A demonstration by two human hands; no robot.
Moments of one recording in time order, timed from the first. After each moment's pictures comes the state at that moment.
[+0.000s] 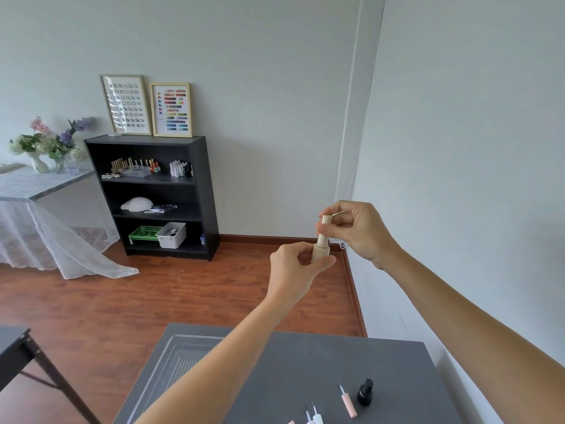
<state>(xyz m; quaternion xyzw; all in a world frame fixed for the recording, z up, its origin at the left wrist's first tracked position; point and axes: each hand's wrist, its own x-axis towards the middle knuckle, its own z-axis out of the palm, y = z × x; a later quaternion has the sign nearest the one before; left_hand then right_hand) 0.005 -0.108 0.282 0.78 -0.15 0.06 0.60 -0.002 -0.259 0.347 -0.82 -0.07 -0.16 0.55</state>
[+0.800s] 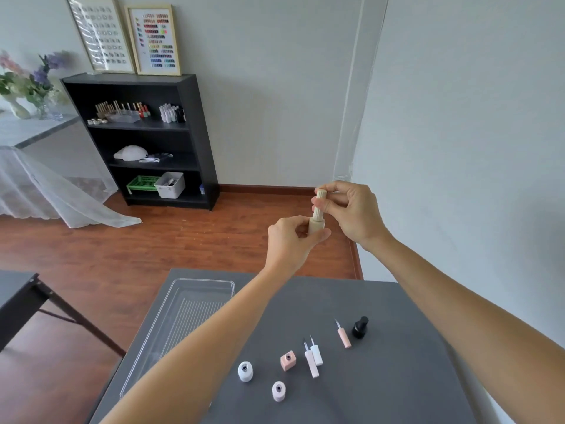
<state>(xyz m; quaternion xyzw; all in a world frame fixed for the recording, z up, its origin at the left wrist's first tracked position) 0.004 -0.105 0.224 0.81 -0.12 0.02 0.58 -0.008 -0.245 0.277 -0.82 -0.03 -0.19 0.53</state>
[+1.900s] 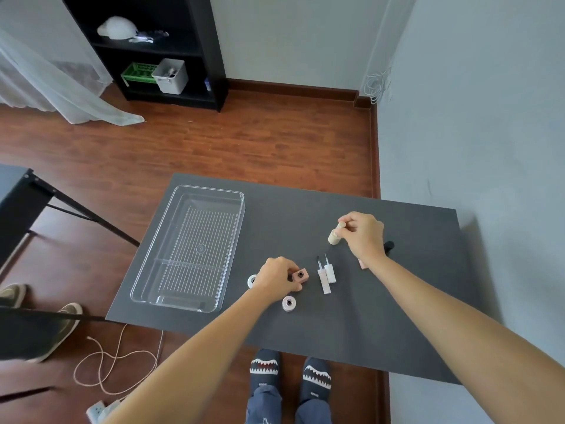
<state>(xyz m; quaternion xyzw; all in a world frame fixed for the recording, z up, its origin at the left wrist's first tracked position) -0.064 -0.036 -0.005 0.91 -0.08 -0.30 0.27 -0.035 -0.246 0.023 -0.88 0.19 -0.01 0.43</state>
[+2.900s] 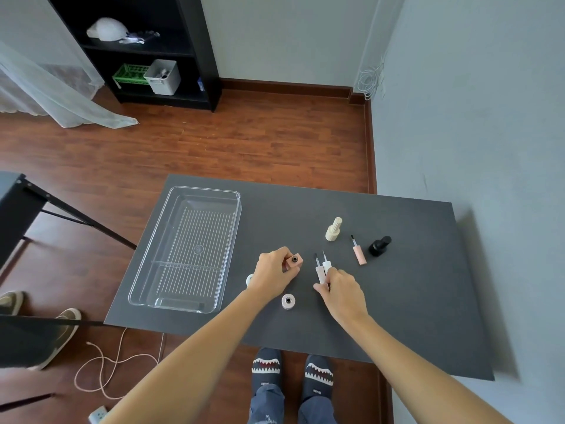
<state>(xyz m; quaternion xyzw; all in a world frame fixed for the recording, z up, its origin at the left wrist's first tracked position) -0.067 -0.033 -0.006 0.90 -0.05 -0.19 0.38 -0.133 -0.196 -0.024 -0.96 0.14 0.11 0.23</state>
